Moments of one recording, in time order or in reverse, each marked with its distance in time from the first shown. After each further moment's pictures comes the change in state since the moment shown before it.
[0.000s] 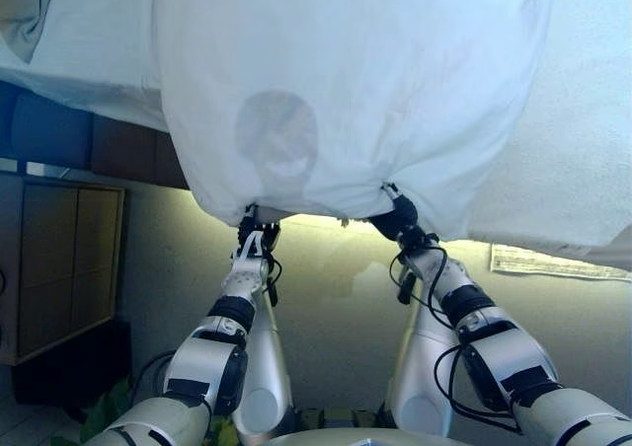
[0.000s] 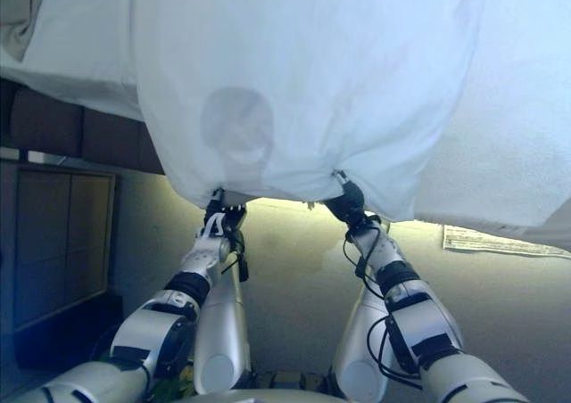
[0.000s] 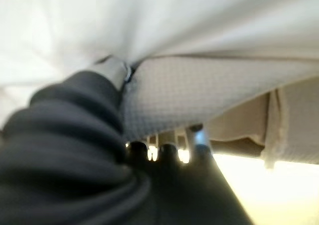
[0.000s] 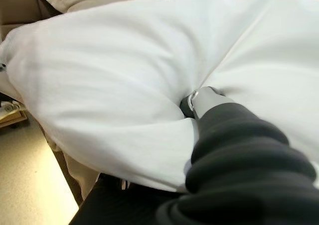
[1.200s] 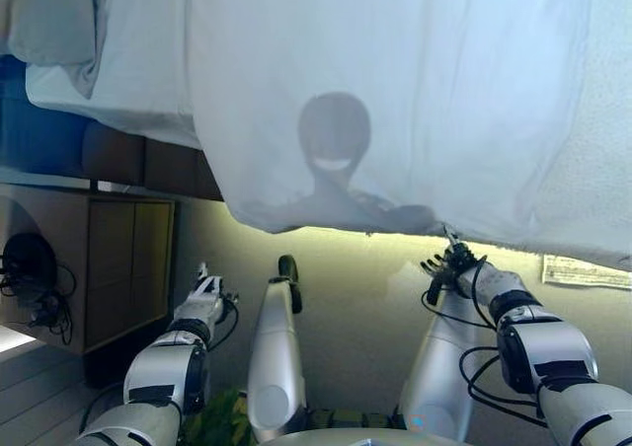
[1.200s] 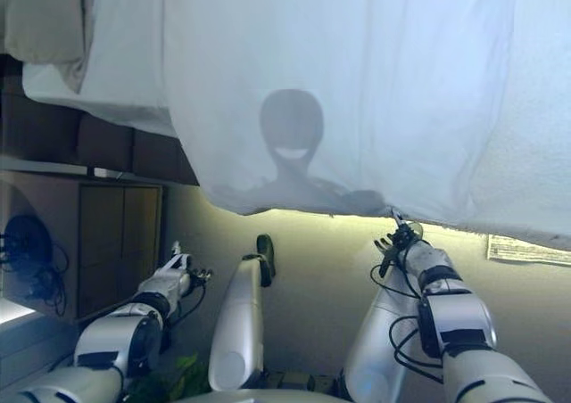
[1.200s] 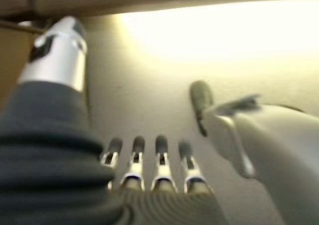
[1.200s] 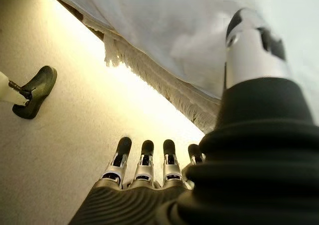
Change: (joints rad) left arm 0.078 0.188 0.181 0.286 0.119 0.150 0.468; right arm 0.039 -0.170 -0.209 0.327 -0.177 0.196 -0.551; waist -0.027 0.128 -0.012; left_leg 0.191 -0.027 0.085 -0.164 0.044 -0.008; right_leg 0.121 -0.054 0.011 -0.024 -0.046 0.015
